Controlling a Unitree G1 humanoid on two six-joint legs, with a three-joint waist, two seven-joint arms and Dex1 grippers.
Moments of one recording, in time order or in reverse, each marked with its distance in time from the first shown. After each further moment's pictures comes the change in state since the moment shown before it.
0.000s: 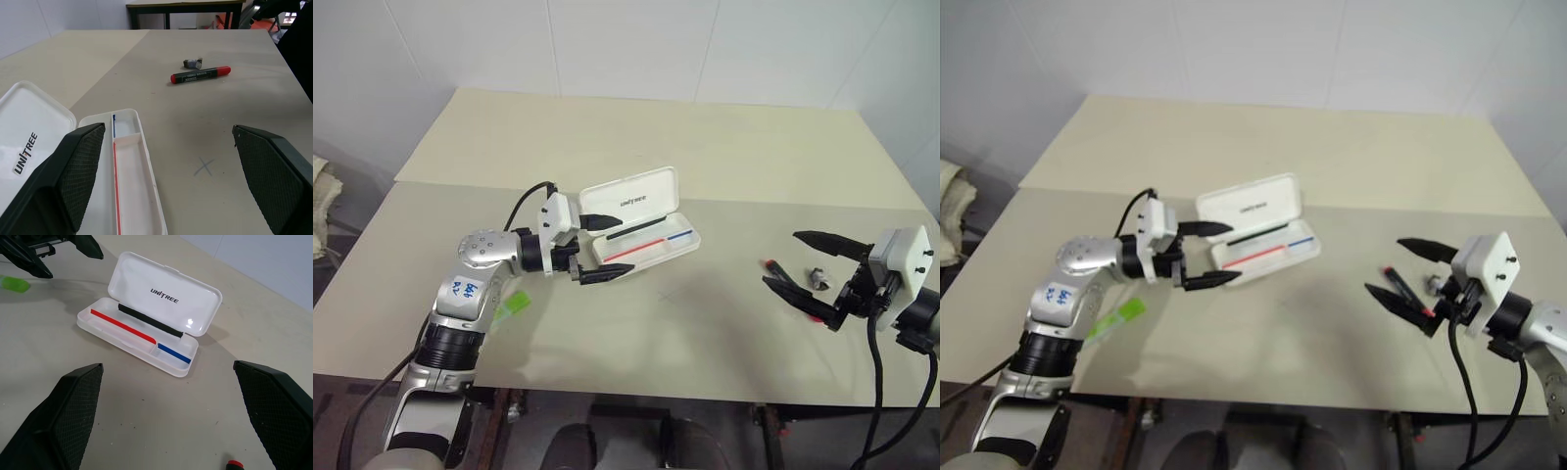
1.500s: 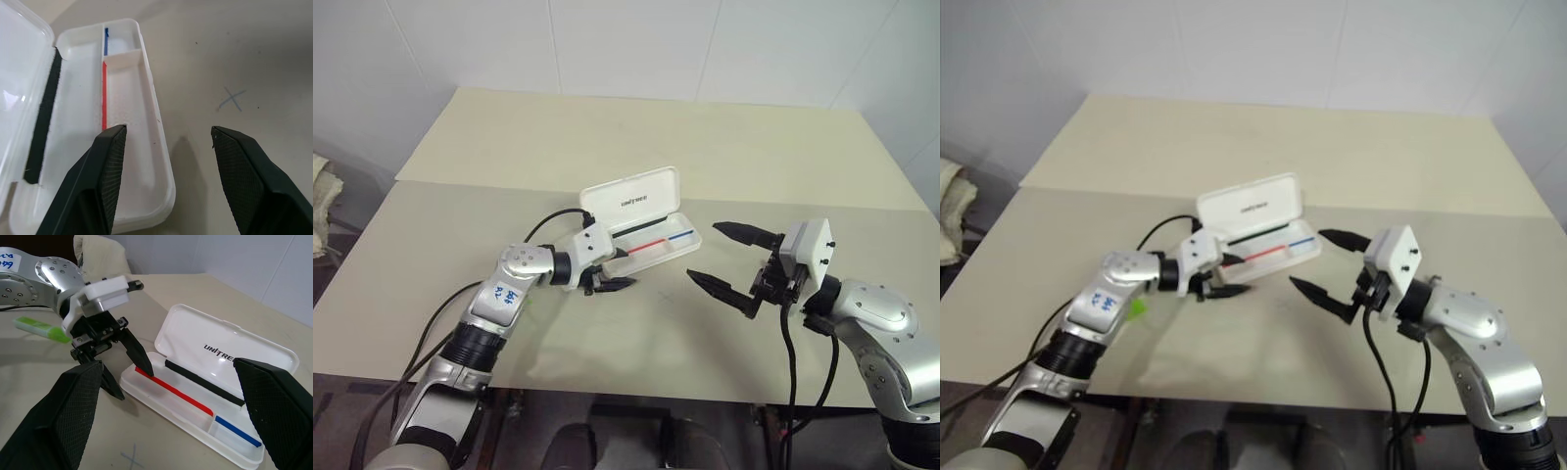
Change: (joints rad) left arm -0.047 -0.040 -0.197 0.112 0.273 0.054 0.152; right arm -0.221 0.174 0.356 -0.063 -0.062 -0.016 -0.153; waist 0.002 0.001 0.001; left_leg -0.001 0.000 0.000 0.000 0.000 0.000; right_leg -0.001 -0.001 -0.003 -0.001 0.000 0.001
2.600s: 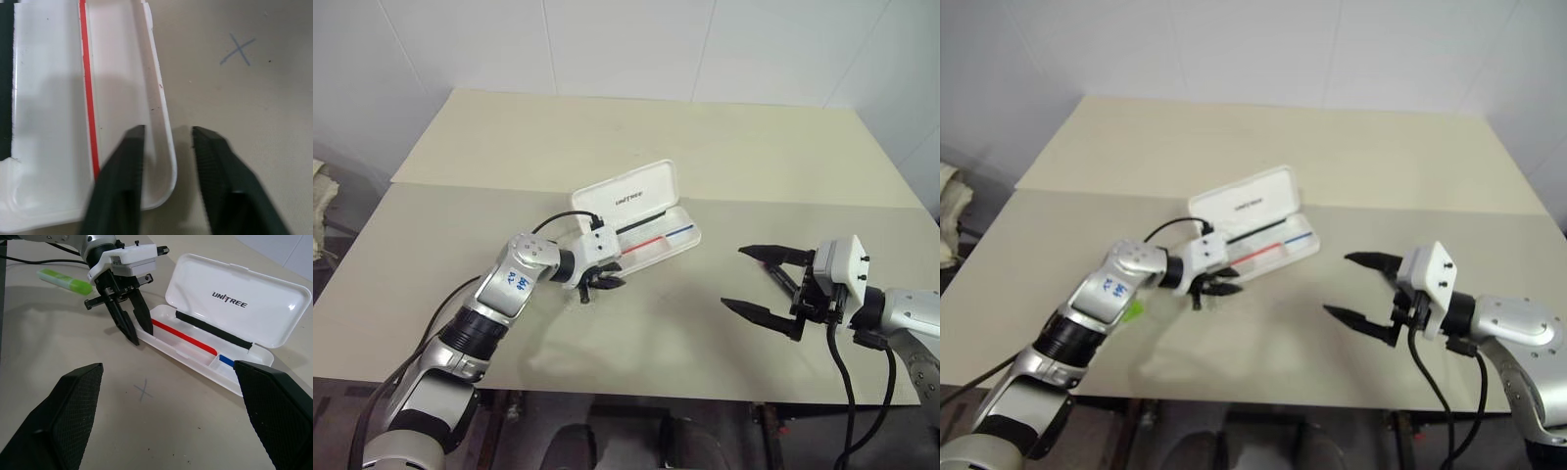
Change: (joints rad) left arm -0.067 0.072 -0.108 -0.055 0.079 0.223 -0.054; right arm 0.111 -0.172 -0.135 0.057 0.046 -0.007 0.211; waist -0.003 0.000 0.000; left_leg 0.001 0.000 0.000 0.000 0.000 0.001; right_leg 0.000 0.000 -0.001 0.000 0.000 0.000
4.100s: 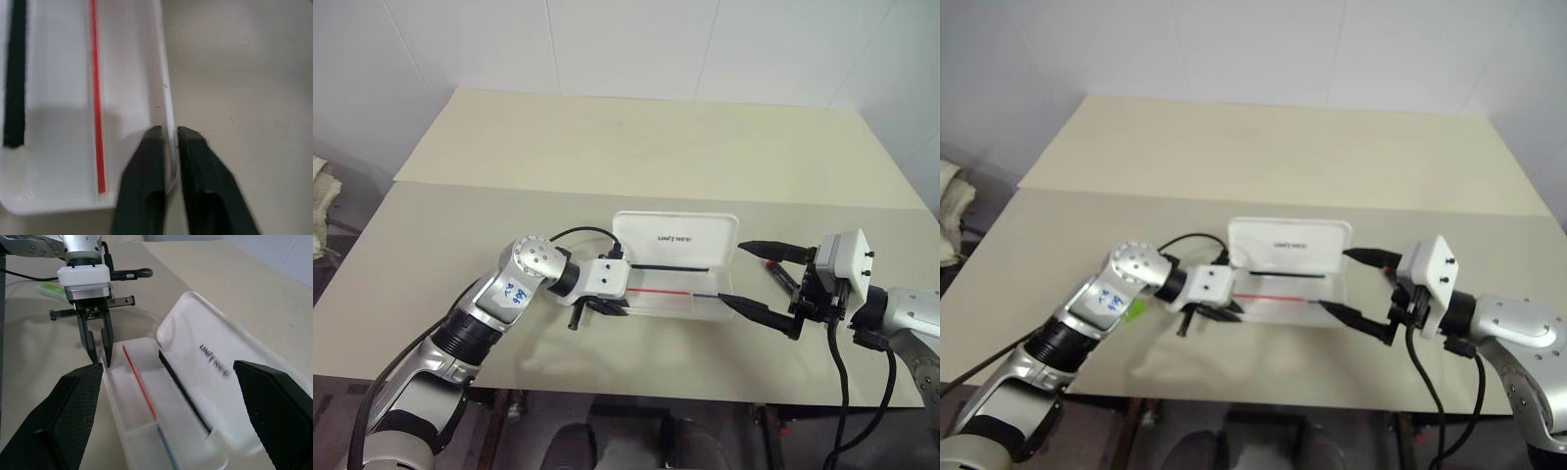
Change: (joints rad) left arm 0.003 0.063 -0.087 -0.074 0.034 -0.214 -0.288; right arm 0.010 0.003 -0.026 -0.076 0.053 0.080 -0.071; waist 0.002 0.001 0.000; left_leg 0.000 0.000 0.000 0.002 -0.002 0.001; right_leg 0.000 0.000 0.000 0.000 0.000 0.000
